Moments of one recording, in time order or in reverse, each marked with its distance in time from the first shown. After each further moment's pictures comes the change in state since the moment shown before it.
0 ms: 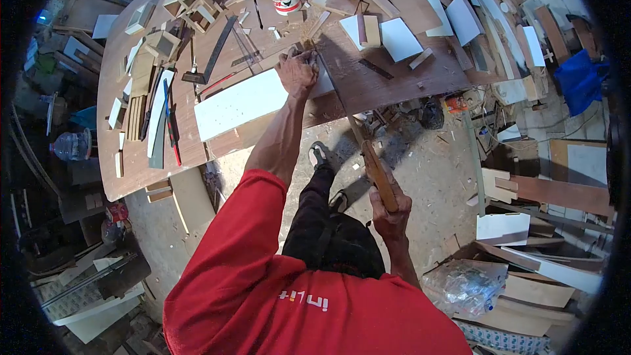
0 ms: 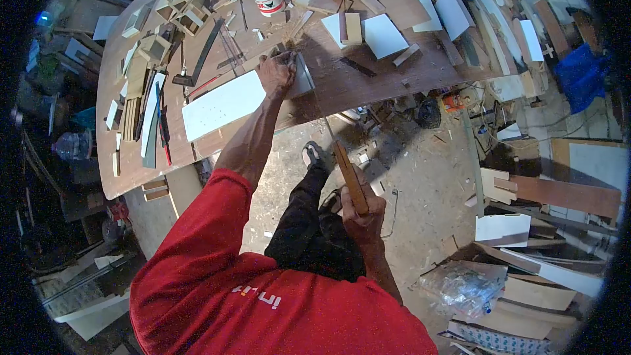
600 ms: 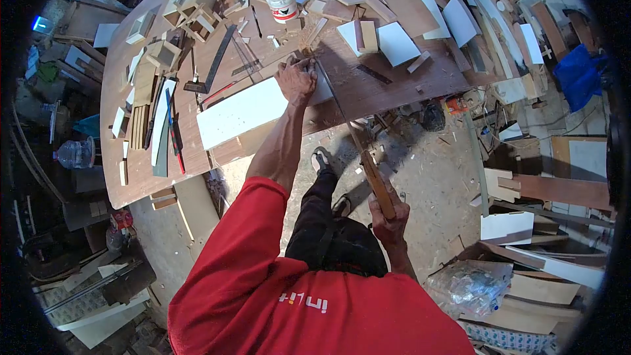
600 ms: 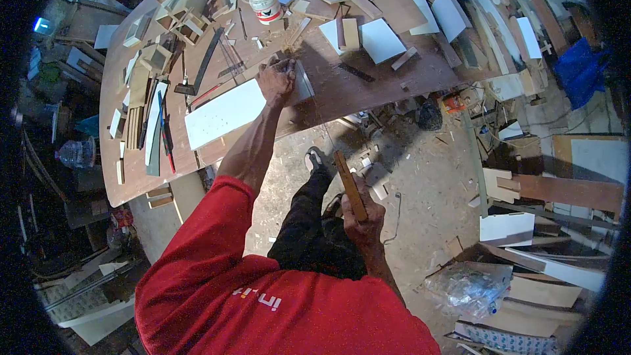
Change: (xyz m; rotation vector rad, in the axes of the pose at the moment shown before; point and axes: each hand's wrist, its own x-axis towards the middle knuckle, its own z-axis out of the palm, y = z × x) left_hand 0.003 0.002 -0.001 -0.007 -0.004 -0.031; right_hand -0.011 0.018 0.002 -0.020 0.003 -0.045
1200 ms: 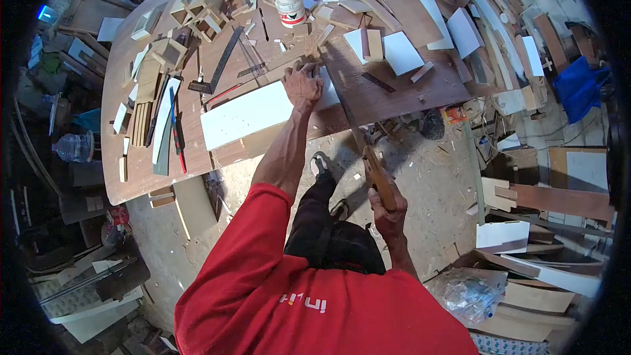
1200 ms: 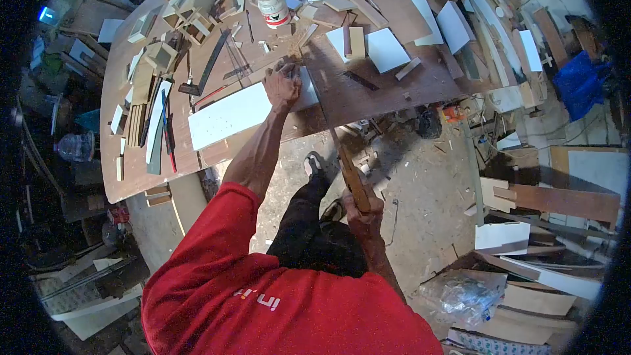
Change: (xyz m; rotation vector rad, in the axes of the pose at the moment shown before) left_hand -0.006 0.000 -0.004 -0.021 0.006 0.046; right_hand 0.020 0.008 0.006 0.103 -0.074 0.141
